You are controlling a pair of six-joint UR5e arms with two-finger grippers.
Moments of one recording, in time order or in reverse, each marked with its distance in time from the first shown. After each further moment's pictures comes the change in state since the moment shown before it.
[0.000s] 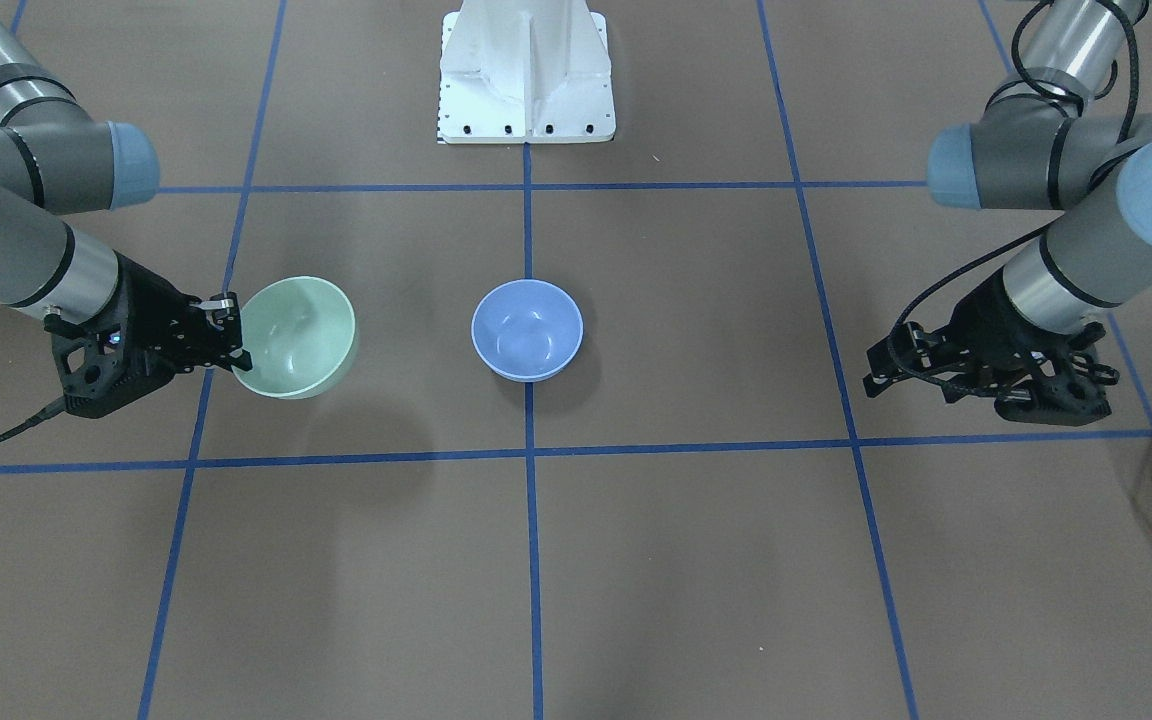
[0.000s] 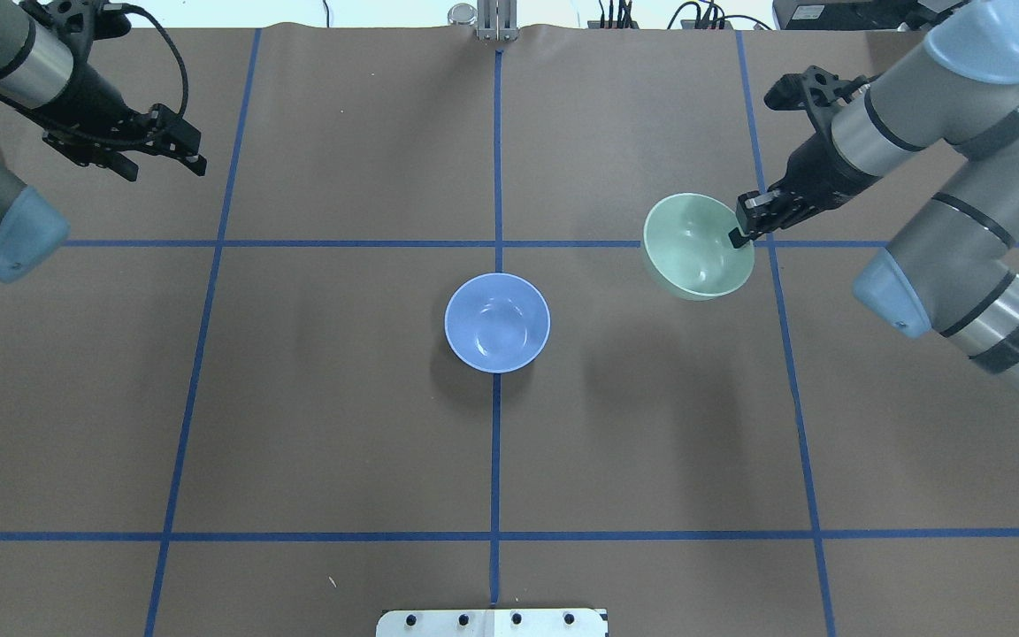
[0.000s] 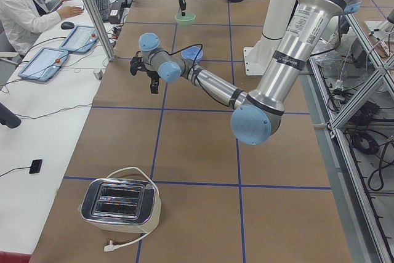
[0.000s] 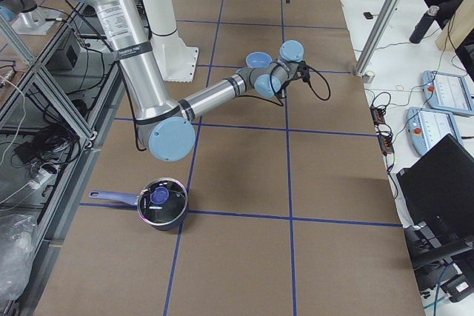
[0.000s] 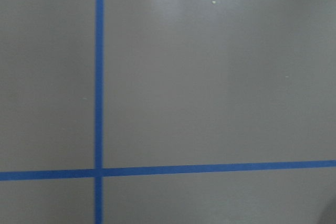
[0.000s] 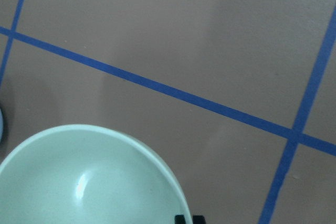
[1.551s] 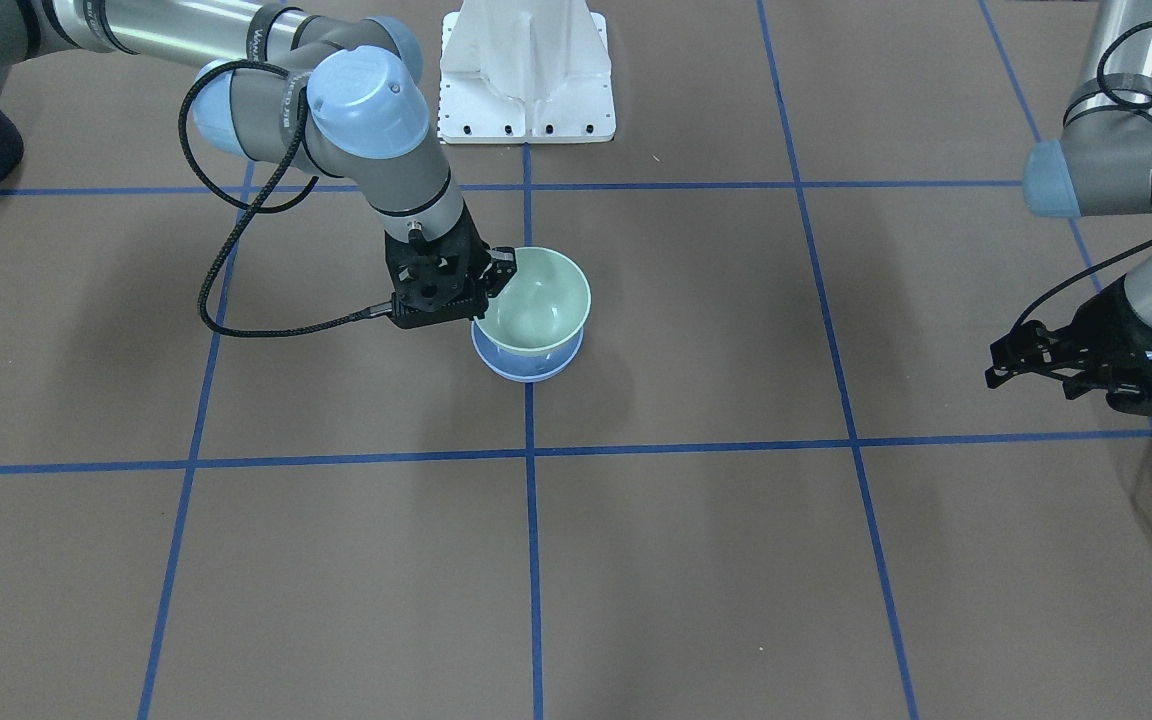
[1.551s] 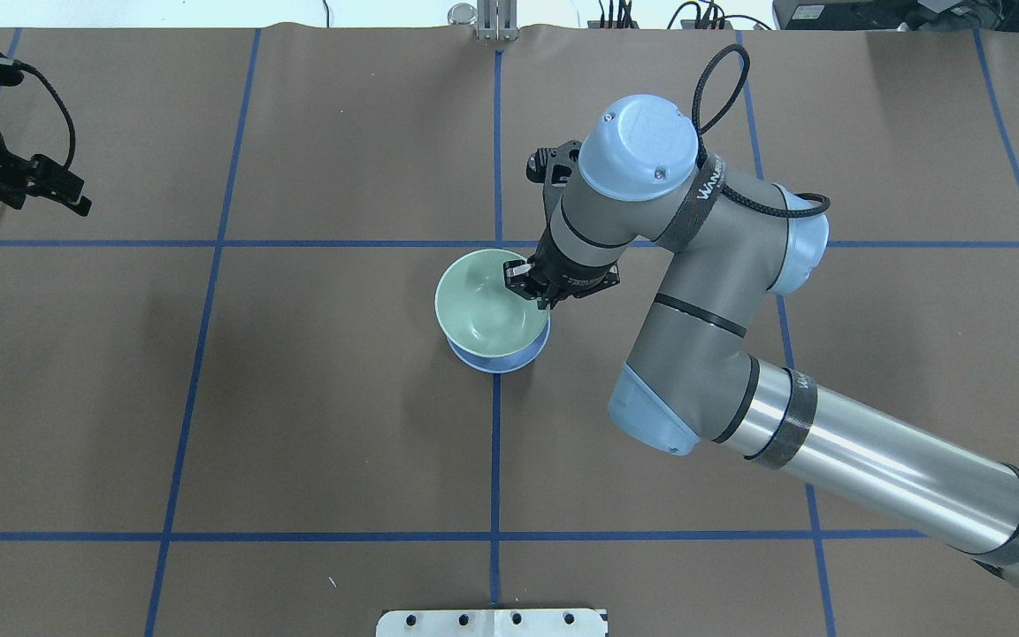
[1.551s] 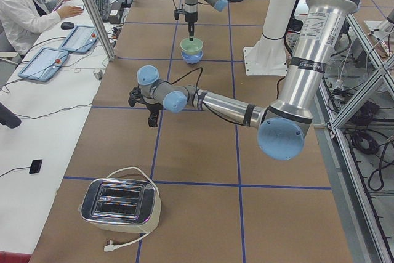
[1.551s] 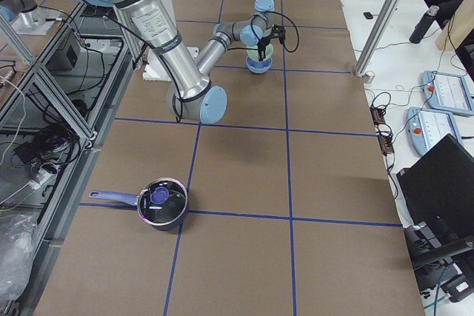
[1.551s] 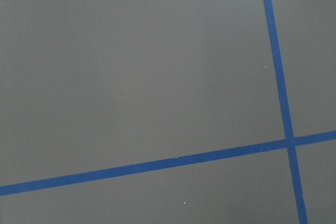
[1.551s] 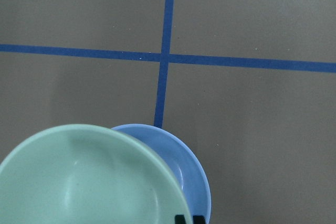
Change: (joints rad) left arm -0.074 0.154 0.053 -0.032 0.009 0.267; right arm -0.337 0.298 -0.006 -0.265 -0.386 0.367
